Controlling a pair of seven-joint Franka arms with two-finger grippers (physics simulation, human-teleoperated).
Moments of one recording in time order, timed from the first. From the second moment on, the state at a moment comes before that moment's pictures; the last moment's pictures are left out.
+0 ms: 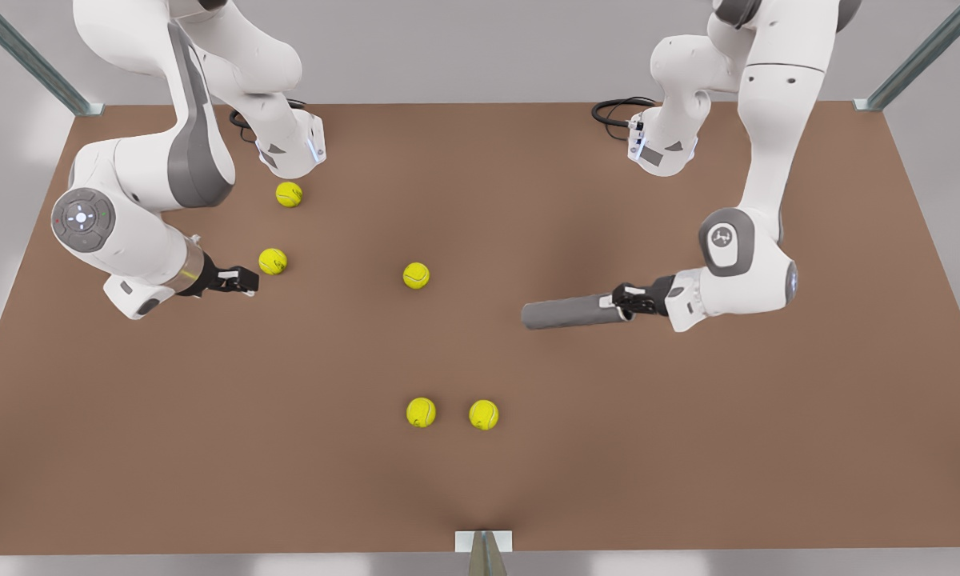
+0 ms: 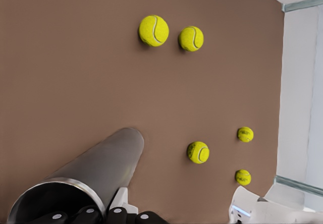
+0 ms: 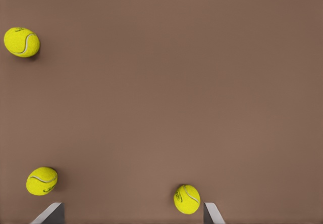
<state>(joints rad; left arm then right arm) -0.12 0.23 -0.07 -2.00 -0.87 2.00 0.39 0.00 0.15 0.17 -1.59 0.00 1.60 0.14</state>
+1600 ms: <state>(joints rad) -0.12 0.32 0.04 -1.72 -0.09 1.95 -0.14 -0.02 0.15 0.17 -1.56 -0.01 1.58 0.14</state>
